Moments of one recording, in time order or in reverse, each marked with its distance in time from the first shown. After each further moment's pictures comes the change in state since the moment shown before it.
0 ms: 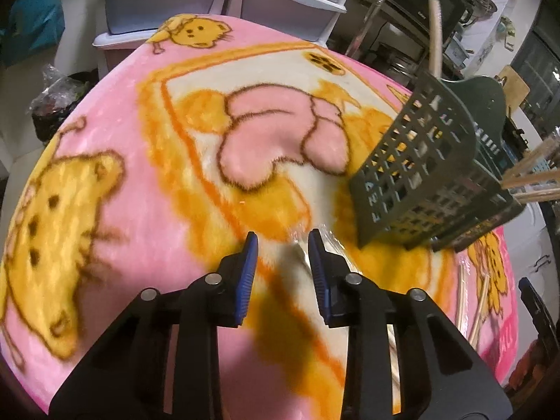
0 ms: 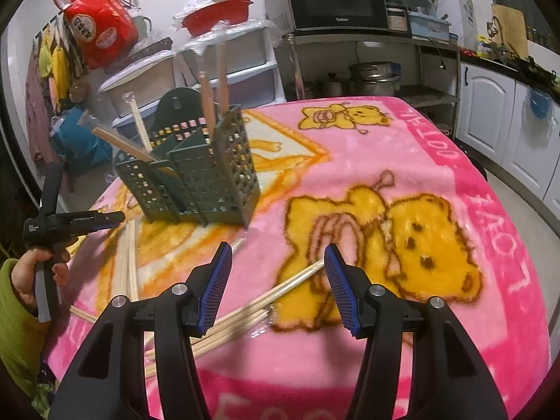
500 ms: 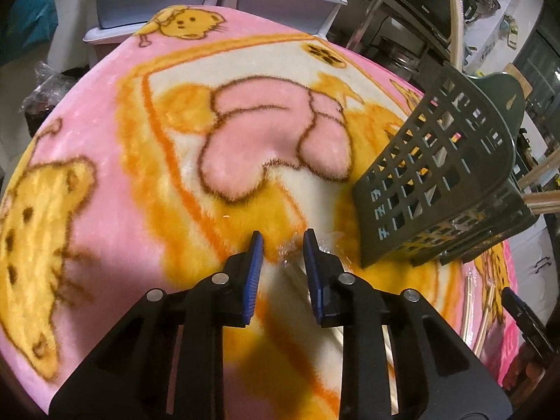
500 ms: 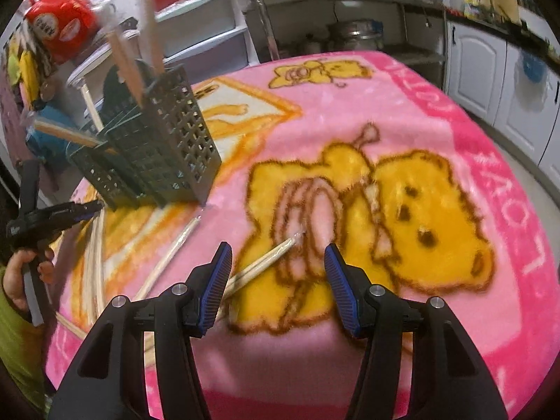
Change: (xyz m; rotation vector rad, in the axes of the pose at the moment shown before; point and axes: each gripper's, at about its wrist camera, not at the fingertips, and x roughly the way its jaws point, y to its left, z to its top) left arm 0.024 -0.005 0.011 -0.004 0.021 -0.009; right arm 0.045 -0.030 -0.002 0.095 0.149 -0.025
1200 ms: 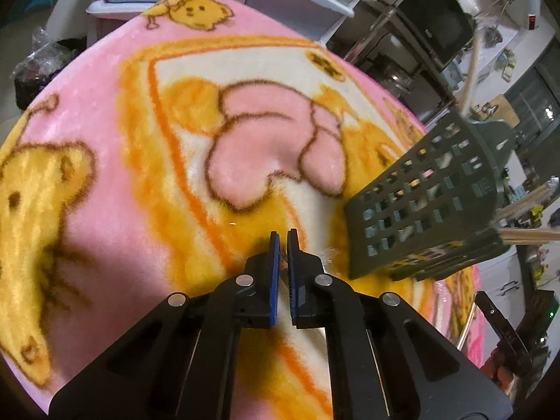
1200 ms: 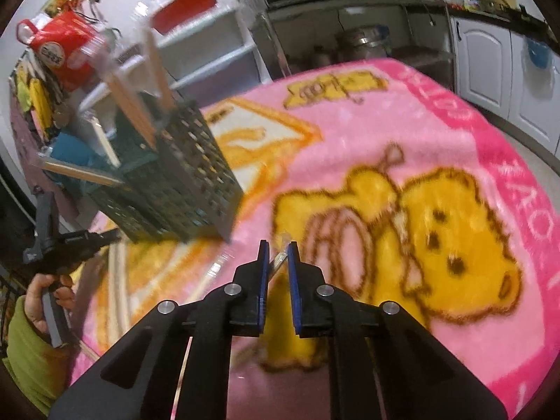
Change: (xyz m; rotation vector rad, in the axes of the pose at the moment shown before) left arm -0.009 0.019 0.006 -0.109 -0.008 -0.133; right arm -0.003 0.007 0.018 0.043 -0.090 0.108
